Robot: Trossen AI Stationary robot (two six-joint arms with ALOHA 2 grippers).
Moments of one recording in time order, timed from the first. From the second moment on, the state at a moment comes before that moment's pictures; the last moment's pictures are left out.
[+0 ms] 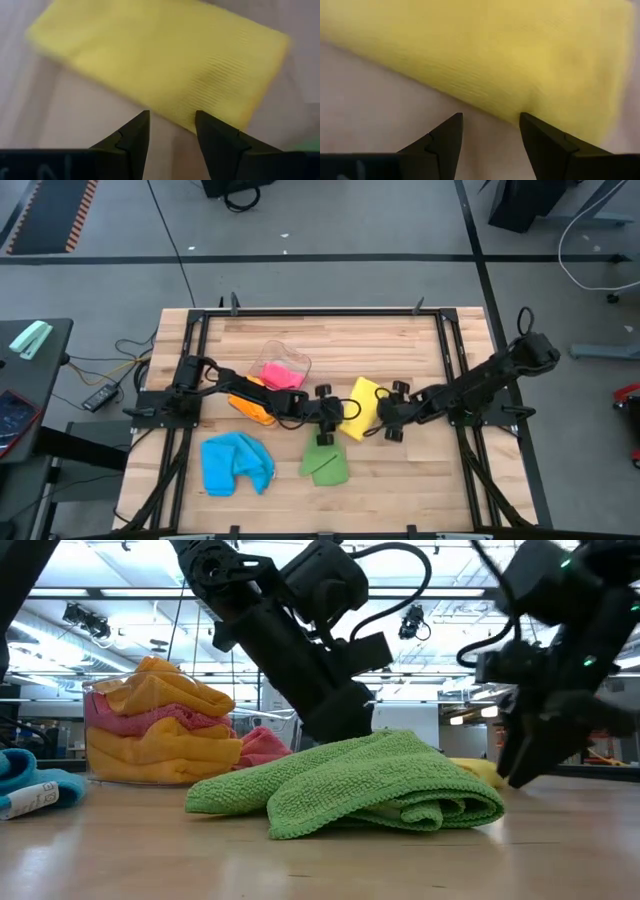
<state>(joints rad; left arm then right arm) -0.12 2.06 1.20 0.07 -0.24 -0.02 0.29 1.41 0.52 -0.30 0.37 0.42</state>
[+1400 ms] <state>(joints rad) -0.16 2.06 1.20 0.08 -0.18 0.12 0.59 1.70 0.63 0.16 0.67 -0.20</state>
